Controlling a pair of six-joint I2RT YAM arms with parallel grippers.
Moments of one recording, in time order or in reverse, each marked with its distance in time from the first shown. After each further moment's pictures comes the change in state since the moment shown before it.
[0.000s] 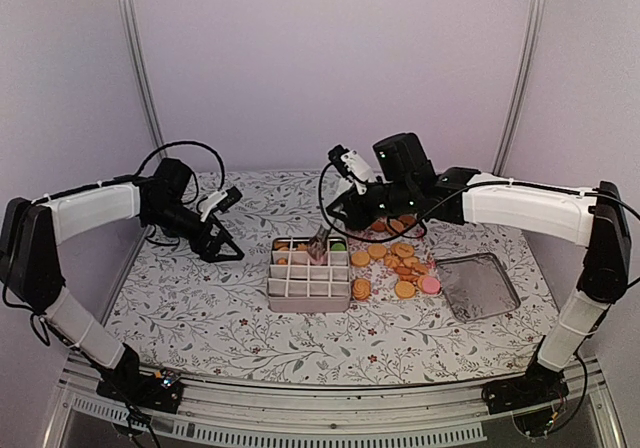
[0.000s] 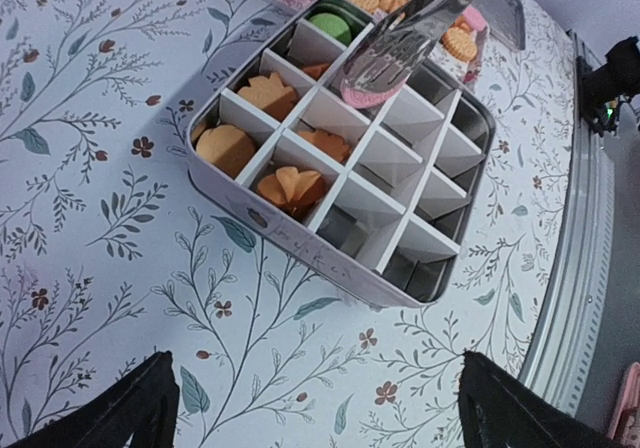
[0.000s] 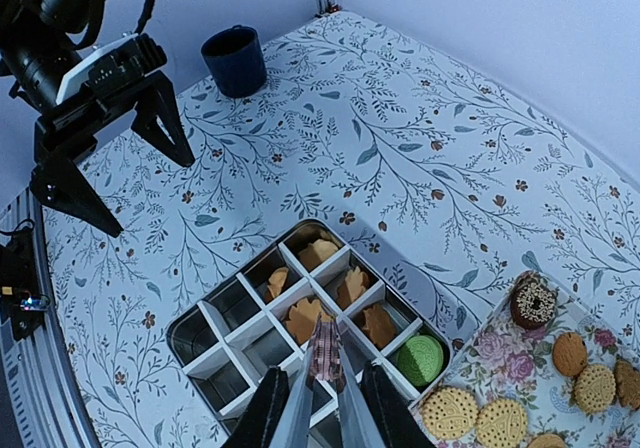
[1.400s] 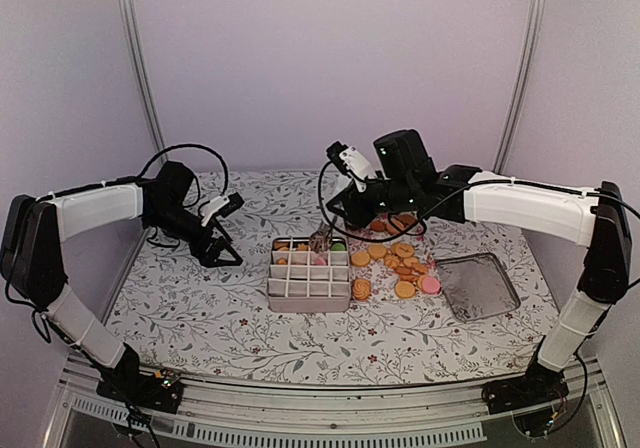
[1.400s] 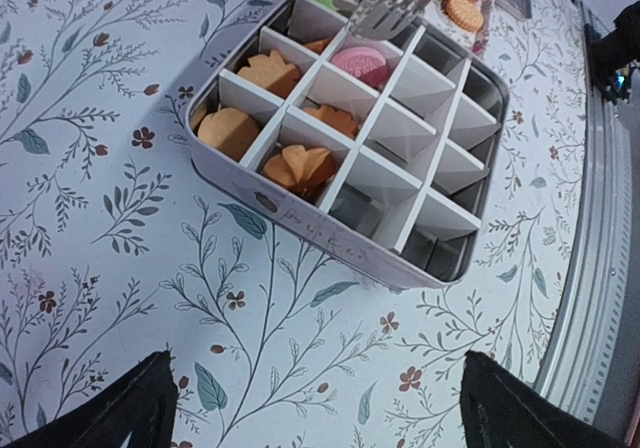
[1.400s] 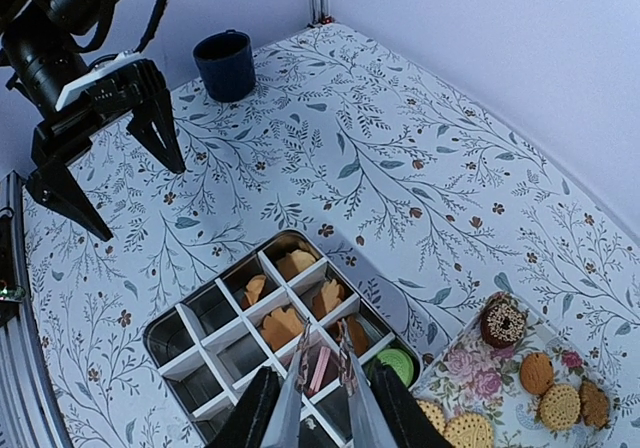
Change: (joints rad) left arm 0.000 0.028 -0.005 -0.012 -0.031 0.095; right arm 0.010 0.004 0.014 0.003 0.035 -0.085
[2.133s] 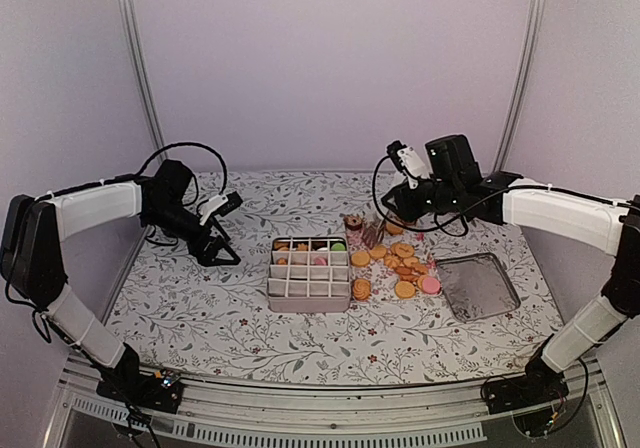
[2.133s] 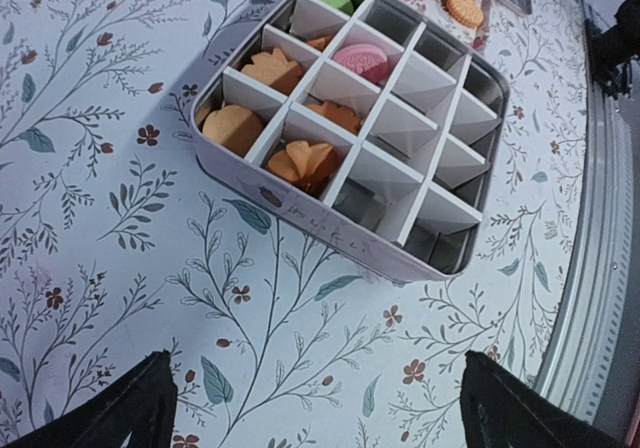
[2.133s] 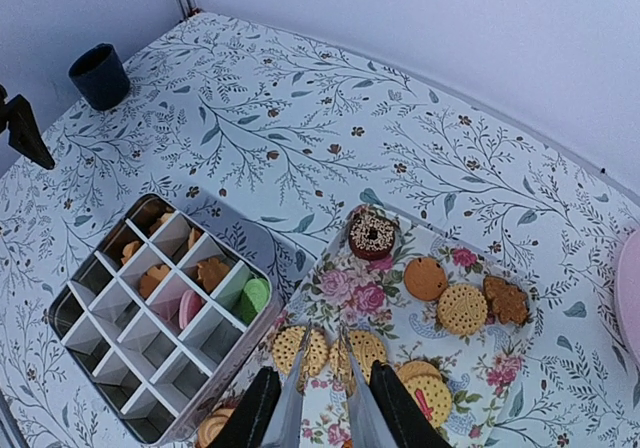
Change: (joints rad) left arm 0.011 0.000 0.016 -0.030 -0.004 0.028; right arm -0.199 -0.173 -0.208 -0.004 0.067 0.069
